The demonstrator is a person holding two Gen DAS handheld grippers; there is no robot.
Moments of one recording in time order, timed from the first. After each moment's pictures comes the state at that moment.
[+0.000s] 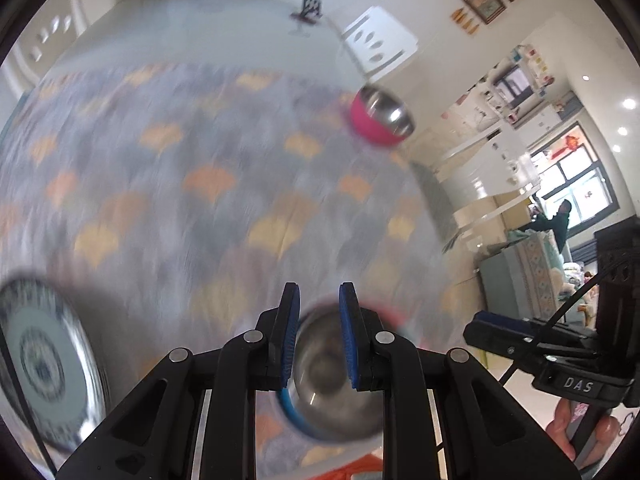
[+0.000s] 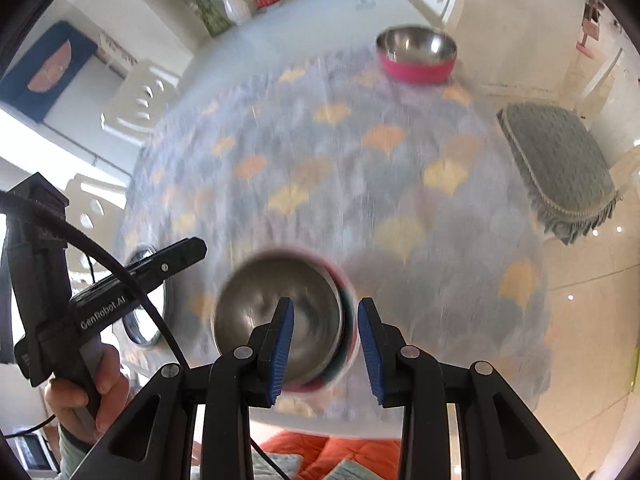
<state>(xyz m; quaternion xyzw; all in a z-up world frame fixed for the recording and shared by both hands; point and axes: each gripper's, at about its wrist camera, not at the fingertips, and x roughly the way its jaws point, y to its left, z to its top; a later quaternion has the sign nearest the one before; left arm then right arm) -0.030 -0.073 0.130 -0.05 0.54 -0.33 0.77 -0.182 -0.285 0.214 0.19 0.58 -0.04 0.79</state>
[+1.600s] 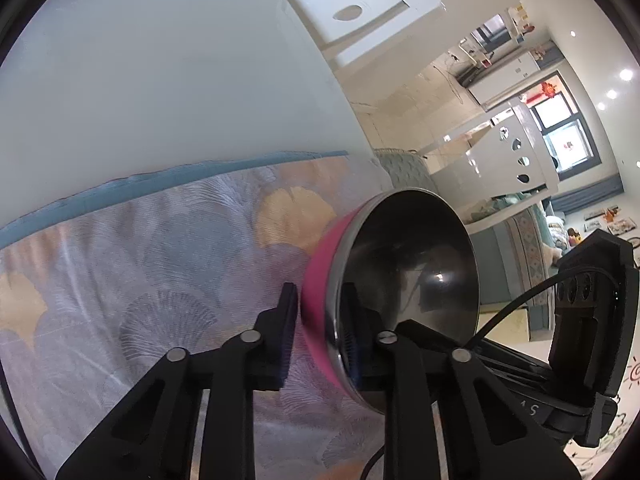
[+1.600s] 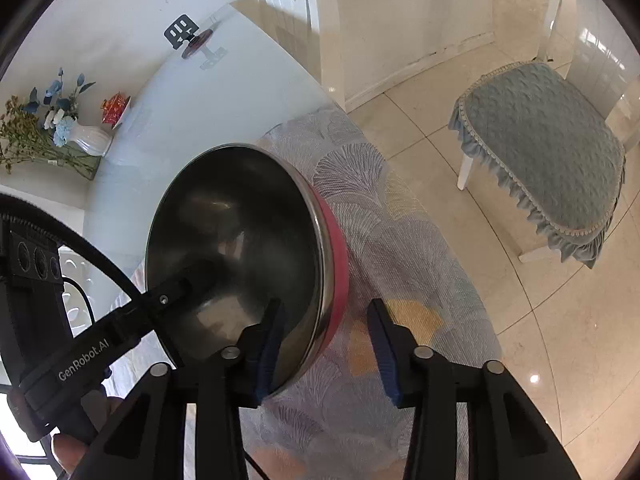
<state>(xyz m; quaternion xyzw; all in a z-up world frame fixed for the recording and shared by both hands) 0.212 -0.336 0.023 0.01 0.61 -0.41 0.68 0.052 -0.522 0.098 0.35 0.53 -0.18 0.75</state>
